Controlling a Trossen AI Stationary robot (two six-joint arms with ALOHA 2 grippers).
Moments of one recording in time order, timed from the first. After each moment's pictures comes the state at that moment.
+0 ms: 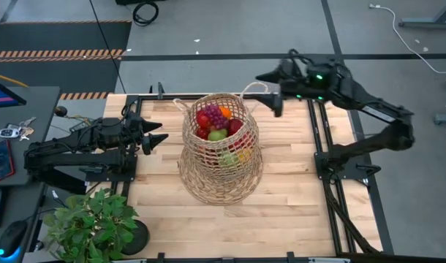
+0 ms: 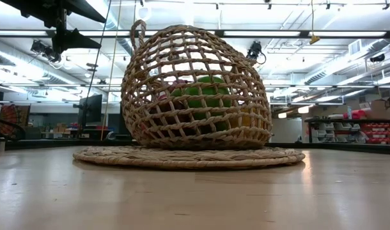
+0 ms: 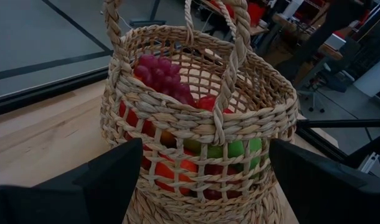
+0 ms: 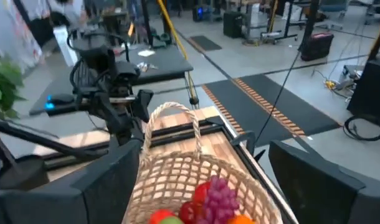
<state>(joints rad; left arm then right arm) 0.14 0.43 0.61 -0.47 -0.25 -0.54 -0.34 1.21 1.49 -0.47 -0.11 0.05</state>
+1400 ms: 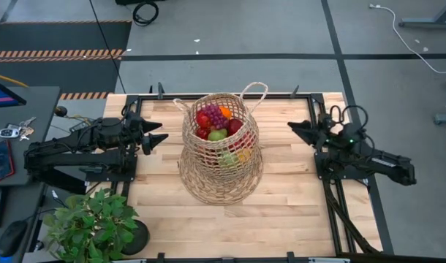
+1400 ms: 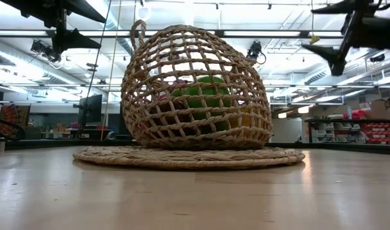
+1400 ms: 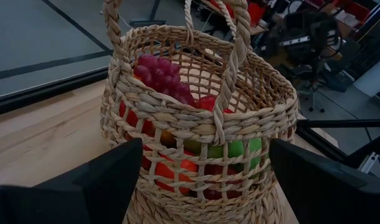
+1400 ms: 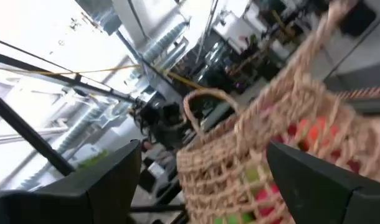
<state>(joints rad) 0.14 0.43 0.61 -0.47 -0.25 -0.54 -0.33 0.01 0.14 0.12 -0.05 0.83</state>
